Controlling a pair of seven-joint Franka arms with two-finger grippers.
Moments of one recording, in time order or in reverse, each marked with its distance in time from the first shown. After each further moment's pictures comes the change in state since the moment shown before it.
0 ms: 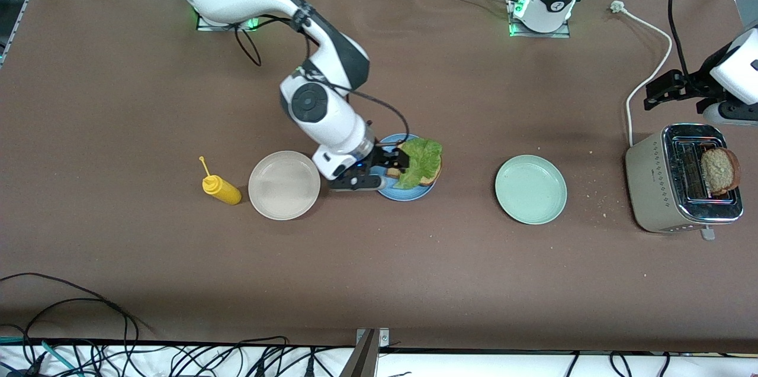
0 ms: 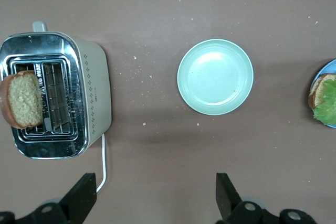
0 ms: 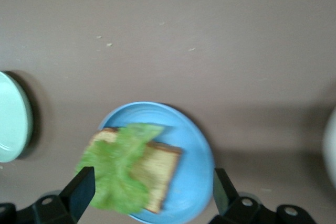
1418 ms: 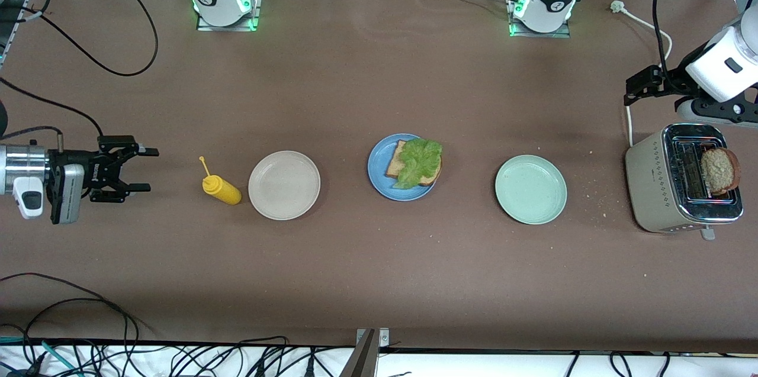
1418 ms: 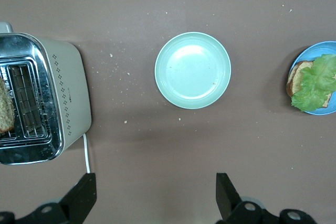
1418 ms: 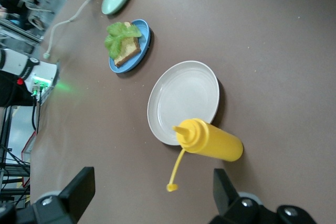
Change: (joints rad) left arm 0.000 0.001 -0.052 -0.001 -0.036 -0.021 0.003; right arm -0.851 -0.149 -0.015 -0.042 0.507 -0.731 -1.762
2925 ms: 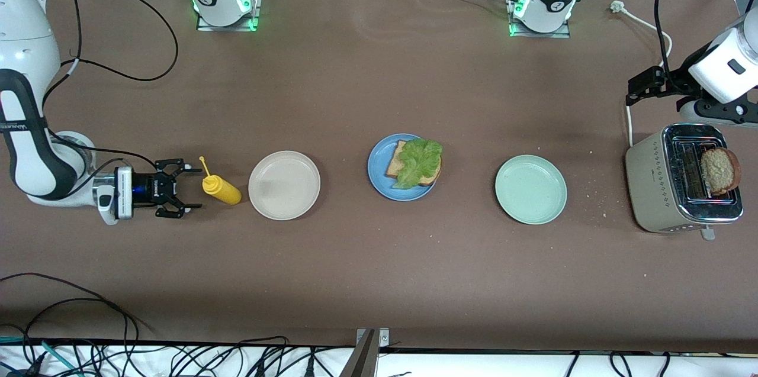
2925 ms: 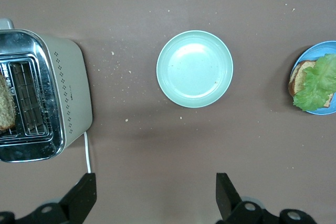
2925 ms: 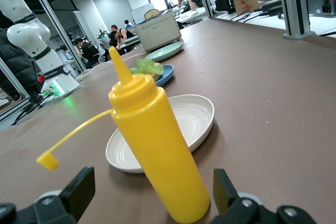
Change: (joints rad) left arm 0.007 0.002 0.001 -0.001 0.000 -0.004 0.000; right arm -0.081 0.359 0.000 -0.095 0.350 0.106 -0.871
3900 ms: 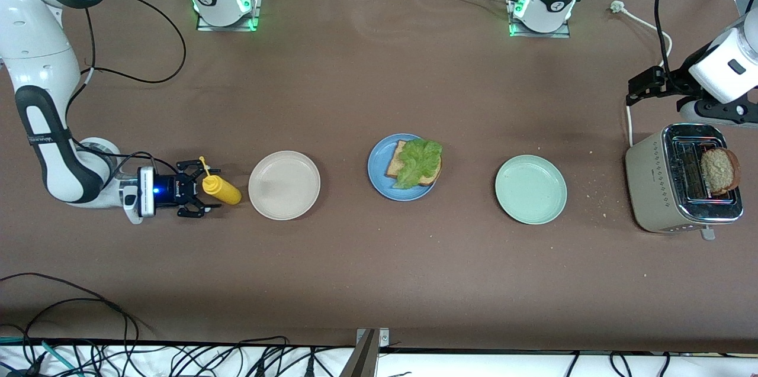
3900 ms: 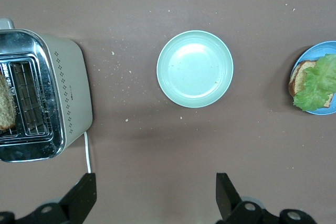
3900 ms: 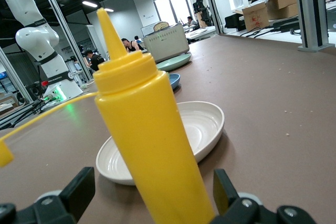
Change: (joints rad) left arm 0.001 0.000 0.000 0.000 0.000 0.000 0.000; right arm 0.032 0.074 0.007 0.000 0.063 0.002 -0.111
